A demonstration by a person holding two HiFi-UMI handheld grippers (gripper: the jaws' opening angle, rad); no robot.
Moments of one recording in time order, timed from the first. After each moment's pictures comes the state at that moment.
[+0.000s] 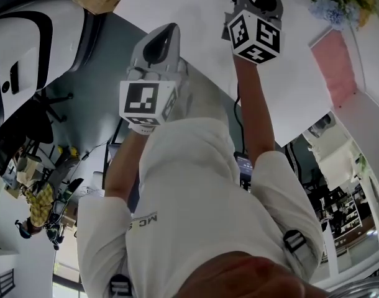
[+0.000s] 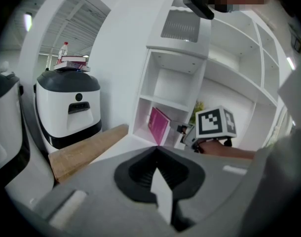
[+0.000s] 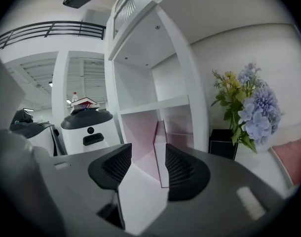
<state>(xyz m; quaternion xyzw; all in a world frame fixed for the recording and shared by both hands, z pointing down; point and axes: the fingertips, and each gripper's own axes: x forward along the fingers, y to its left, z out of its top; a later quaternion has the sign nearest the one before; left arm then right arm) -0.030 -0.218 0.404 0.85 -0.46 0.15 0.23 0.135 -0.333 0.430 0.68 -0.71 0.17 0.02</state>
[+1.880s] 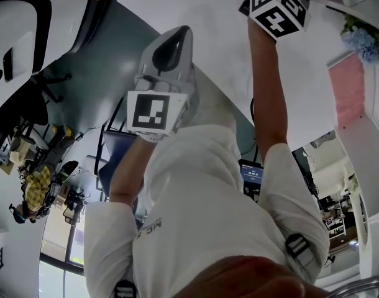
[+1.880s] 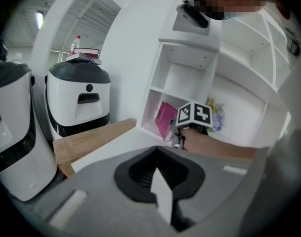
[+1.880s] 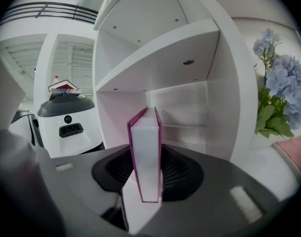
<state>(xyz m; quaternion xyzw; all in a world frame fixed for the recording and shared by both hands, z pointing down) -0.042 -0.227 0.451 0.81 -0.50 0.15 0.26 0.144 -0.418 0.494 0.73 -0.65 0.19 0.05</state>
